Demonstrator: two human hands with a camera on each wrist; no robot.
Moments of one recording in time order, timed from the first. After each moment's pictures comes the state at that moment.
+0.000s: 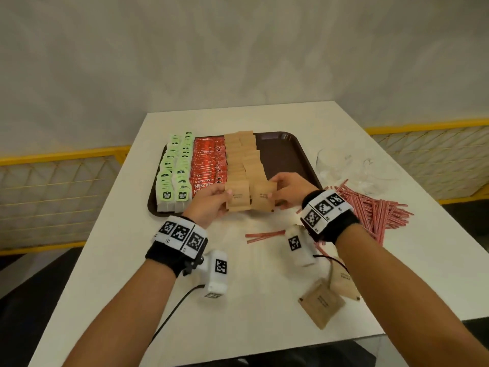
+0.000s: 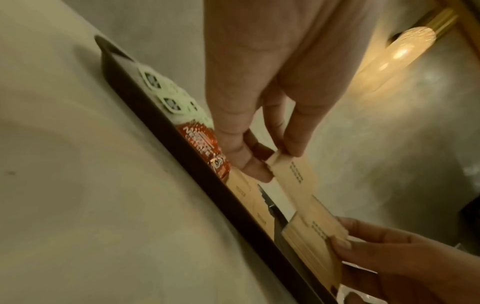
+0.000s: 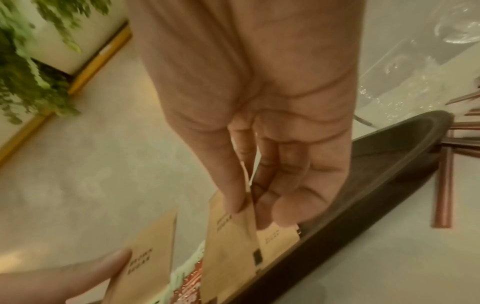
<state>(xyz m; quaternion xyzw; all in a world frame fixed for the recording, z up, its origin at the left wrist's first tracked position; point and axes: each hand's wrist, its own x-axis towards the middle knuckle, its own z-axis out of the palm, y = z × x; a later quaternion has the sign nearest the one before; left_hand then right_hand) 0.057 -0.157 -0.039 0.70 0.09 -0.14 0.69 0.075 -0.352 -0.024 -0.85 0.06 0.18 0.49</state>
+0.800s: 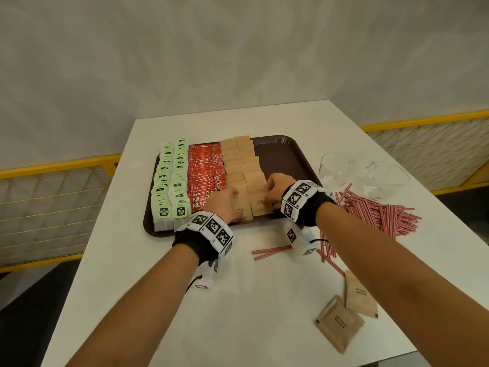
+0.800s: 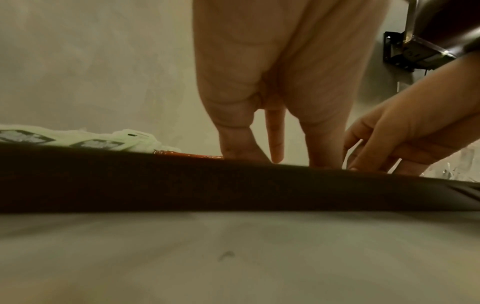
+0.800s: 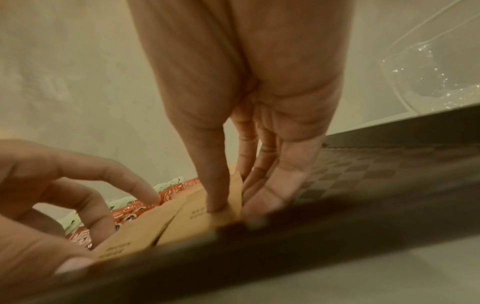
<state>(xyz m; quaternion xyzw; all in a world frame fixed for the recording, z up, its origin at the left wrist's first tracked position) 0.121 -0.166 -0.064 0.96 -0.04 -0.12 0.25 0.140 -0.333 -0.047 -0.94 0.09 0.17 0.29</state>
